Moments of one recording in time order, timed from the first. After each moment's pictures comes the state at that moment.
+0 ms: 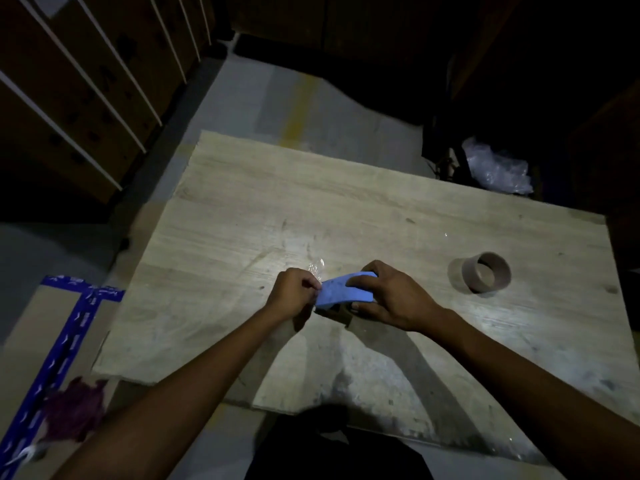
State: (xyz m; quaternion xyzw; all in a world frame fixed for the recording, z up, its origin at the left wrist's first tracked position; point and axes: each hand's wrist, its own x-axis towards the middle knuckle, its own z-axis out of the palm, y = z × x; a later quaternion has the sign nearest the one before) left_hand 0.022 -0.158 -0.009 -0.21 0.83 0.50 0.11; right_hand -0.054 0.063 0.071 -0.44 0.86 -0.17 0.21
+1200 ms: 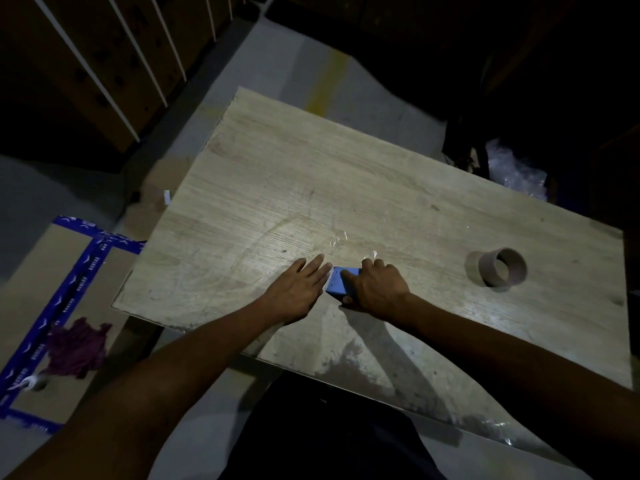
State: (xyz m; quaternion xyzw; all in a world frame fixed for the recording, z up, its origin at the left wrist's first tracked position) left_hand 0.096 -0.175 -0.058 0.17 0.98 0.03 0.08; right_hand -0.002 -0.004 0.048 -0.44 0.84 0.22 0.23
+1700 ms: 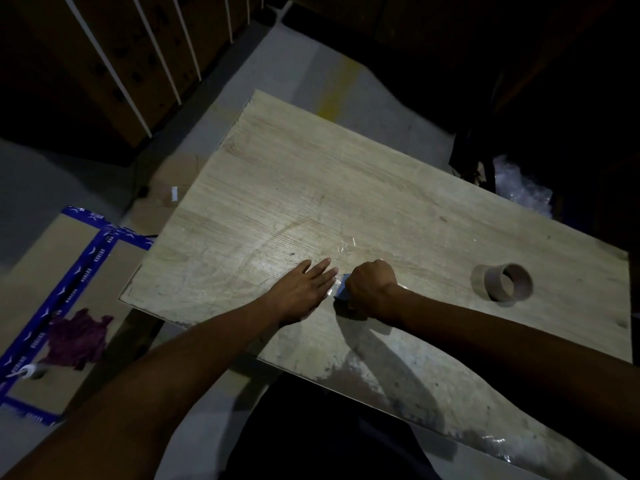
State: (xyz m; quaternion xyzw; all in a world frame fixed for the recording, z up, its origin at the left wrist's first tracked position) left_hand 0.094 -0.184 -0.064 0.19 0.98 0.02 0.09; right_hand -0.001 -0.053 0.080 -0.47 0.77 0.35 0.27
